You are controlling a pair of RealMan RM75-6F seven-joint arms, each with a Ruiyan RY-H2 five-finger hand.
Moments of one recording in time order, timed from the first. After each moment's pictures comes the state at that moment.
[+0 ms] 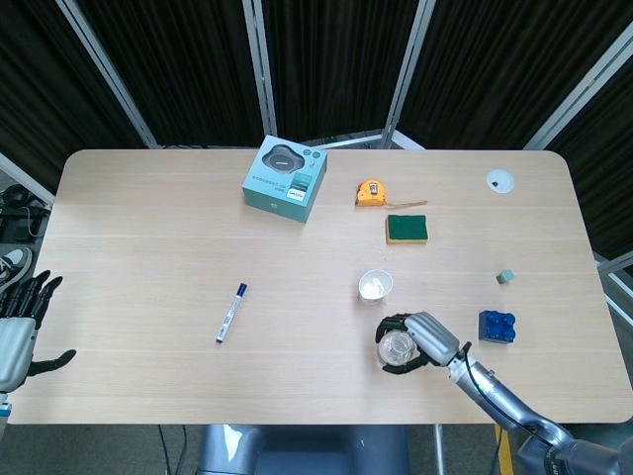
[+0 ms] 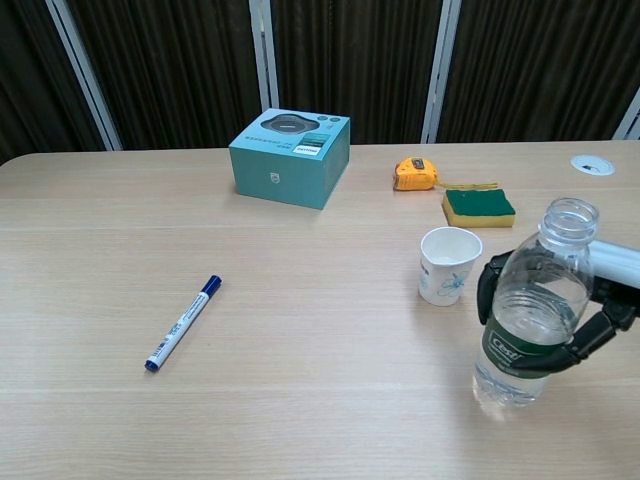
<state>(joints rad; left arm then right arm) -0.10 -1.05 -0.02 -1.76 1.44 1.42 0.13 0.51 -1.56 -0.07 -1.12 -1.81 1.19 0.78</state>
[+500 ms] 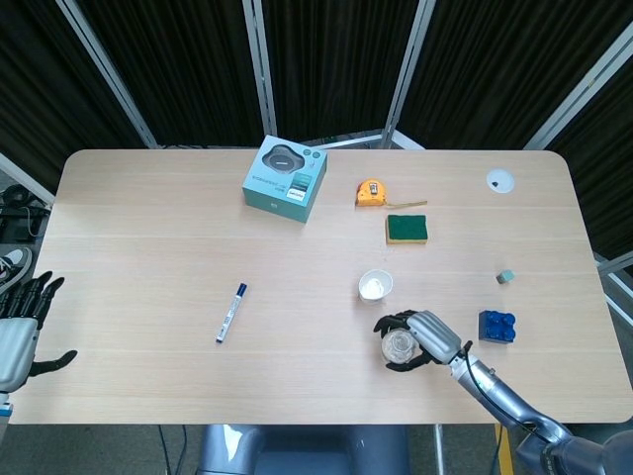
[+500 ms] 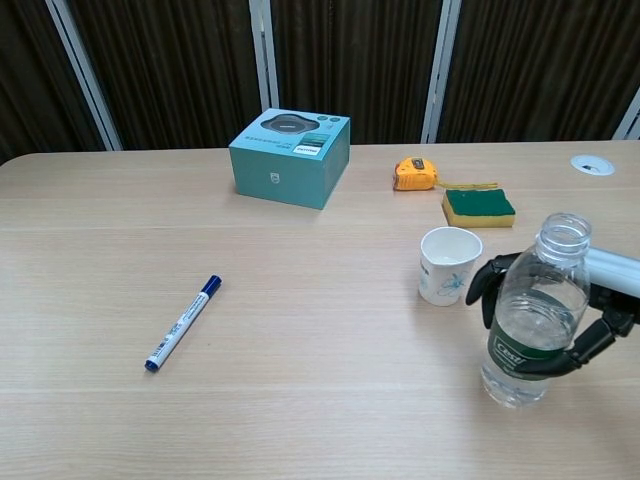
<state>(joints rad) -0.10 -1.05 -0.02 -1.76 1.44 1.42 0.14 0.52 -1.61 -0.11 -1.00 -1.80 1.23 0.82</state>
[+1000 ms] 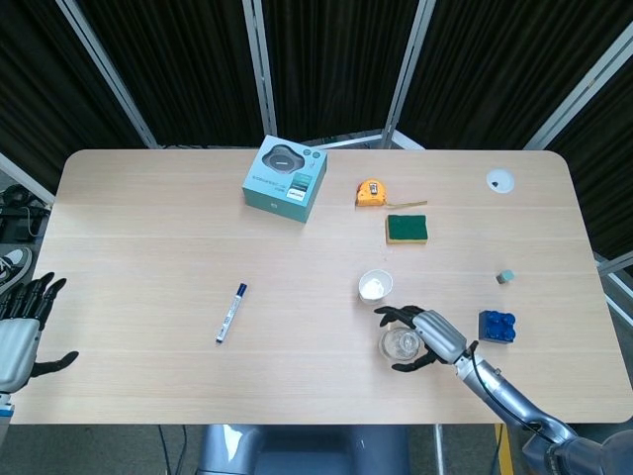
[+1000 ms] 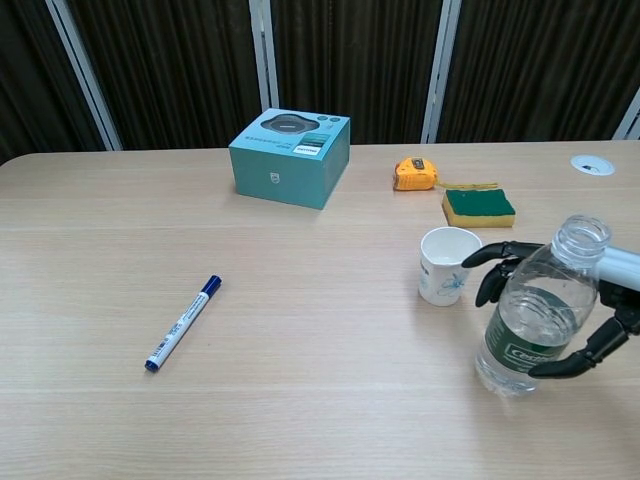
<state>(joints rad) -0.10 -1.05 -0.02 -1.76 1.44 1.42 0.14 0.51 -1.61 -0.14 -0.97 -1.79 1.27 0.85</state>
